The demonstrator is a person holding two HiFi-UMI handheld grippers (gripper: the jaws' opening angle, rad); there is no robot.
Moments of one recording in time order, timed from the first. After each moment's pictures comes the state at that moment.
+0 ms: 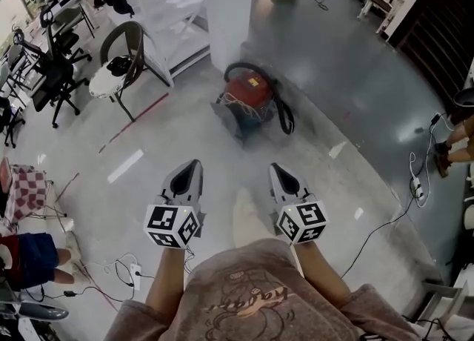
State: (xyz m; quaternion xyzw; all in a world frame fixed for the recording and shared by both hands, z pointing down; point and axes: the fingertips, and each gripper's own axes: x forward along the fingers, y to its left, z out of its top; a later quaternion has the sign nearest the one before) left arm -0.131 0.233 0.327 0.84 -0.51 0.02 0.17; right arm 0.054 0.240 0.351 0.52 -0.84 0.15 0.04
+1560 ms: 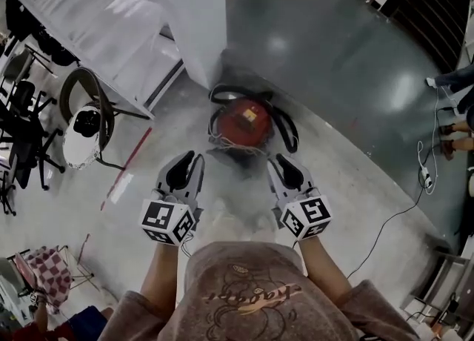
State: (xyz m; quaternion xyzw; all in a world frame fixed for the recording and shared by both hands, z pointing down) left arm -0.119 -0.156 0.342 0.90 -0.38 0.07 0.18; right arm 0.052 -0.106 0.368 0.59 -0.79 0.18 0.03
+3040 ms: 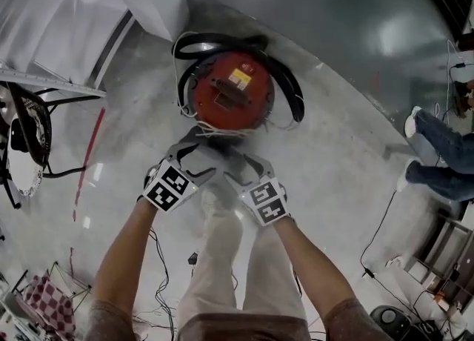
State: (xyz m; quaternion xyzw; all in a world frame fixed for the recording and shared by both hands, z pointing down) left arm -0.050 -0.179 0.784 0.90 -0.01 0.41 0.16; right arm -0.004 -0.136 0.797 0.48 -0.76 0.34 0.28
